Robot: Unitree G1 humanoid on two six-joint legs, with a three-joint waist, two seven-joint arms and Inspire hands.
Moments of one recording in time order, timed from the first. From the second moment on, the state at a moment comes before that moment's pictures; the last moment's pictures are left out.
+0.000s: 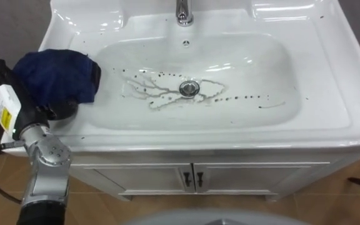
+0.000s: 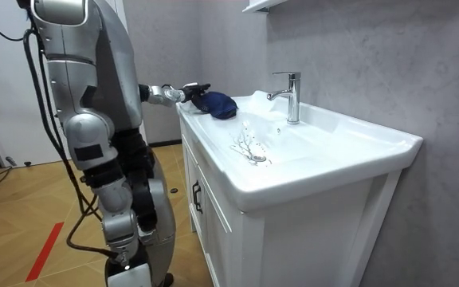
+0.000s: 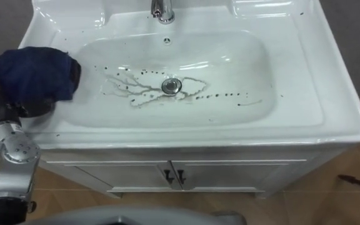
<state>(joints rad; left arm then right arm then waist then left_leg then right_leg) 0.08 0.25 0.15 0.32 0.36 0.12 0.52 0.17 -0.29 -0.02 1.28 -0.15 0.22 0.20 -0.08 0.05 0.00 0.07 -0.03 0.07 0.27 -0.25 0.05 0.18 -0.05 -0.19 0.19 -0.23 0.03</state>
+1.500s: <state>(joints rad) 0.05 0.25 0.07 0.48 0.65 0.09 0.56 0.22 -0.29 -0.05 1.26 -0.12 0.20 0.14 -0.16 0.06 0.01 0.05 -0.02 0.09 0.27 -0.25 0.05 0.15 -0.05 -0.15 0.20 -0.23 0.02</state>
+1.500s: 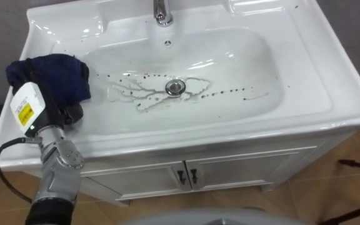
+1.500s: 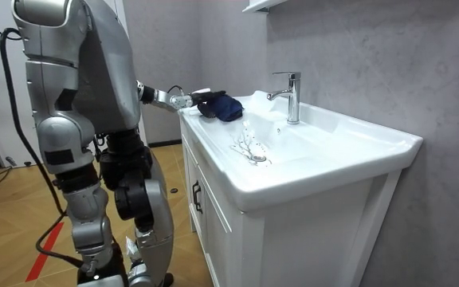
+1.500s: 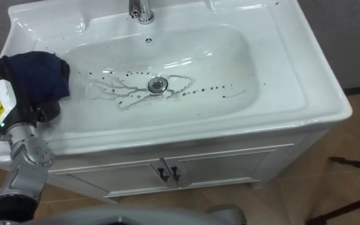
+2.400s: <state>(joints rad) -0.08 0.29 0.14 0.68 0.78 0.12 0.47 0.22 -0.30 -0.12 1.20 -0.17 0.29 0.09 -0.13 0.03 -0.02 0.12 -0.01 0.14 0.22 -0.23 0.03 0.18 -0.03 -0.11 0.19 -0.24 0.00</state>
